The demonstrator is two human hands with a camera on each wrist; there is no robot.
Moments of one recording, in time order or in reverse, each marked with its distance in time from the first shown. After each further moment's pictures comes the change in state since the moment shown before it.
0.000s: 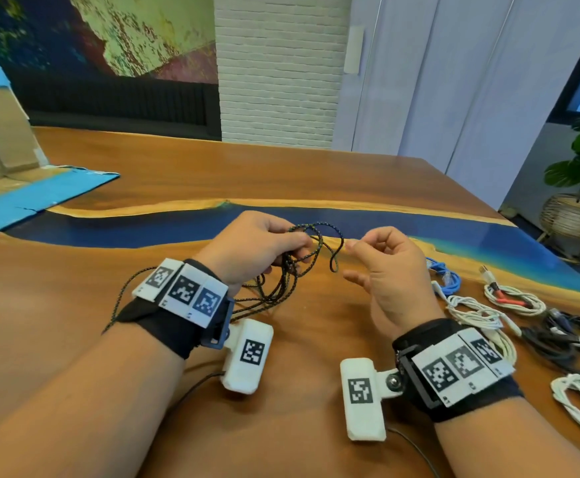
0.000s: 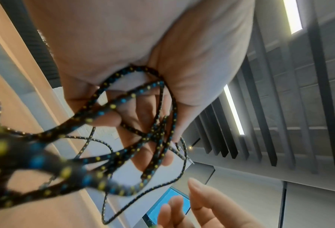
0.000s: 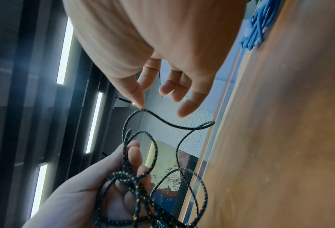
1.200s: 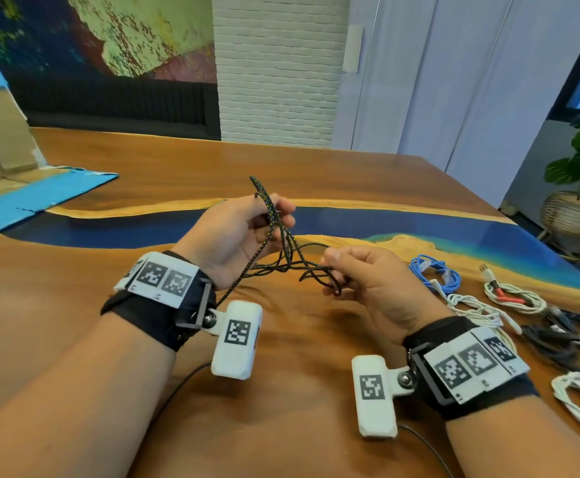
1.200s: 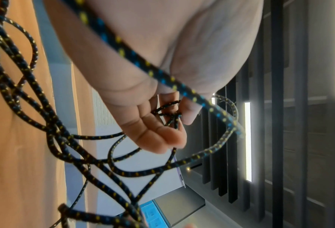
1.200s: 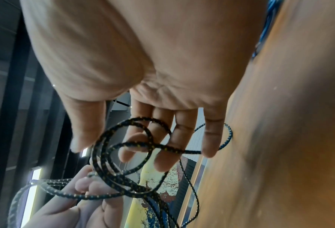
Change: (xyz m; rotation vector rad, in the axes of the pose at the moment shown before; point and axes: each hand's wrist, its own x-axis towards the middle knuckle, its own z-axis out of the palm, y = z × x) left_hand 0.006 -0.001 -0.014 -0.682 0.008 -0.042; right_hand -0.003 -0.002 -0.010 -0.160 -0.454 0.132
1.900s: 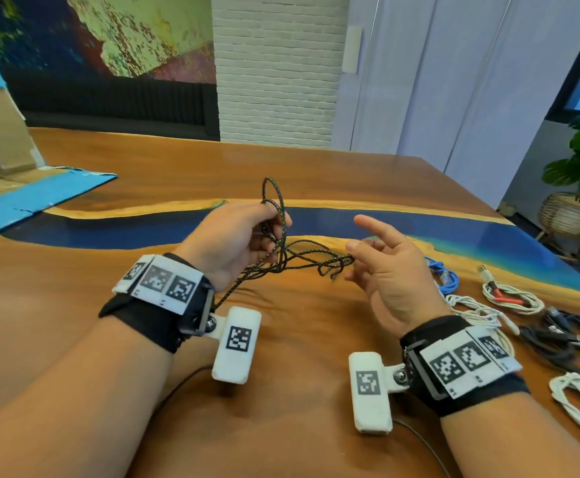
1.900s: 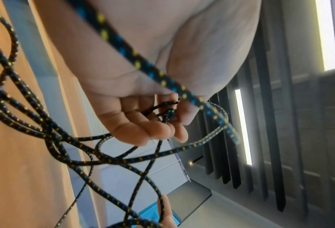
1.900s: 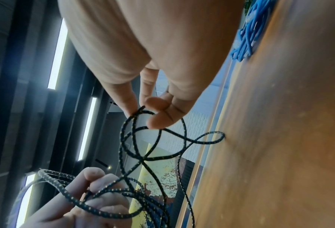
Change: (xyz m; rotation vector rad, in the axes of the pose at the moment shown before) left_hand -0.001 -0.001 0.003 0.239 0.048 0.034; right_hand 0.006 -0.002 -0.005 0.288 0.322 -0.101
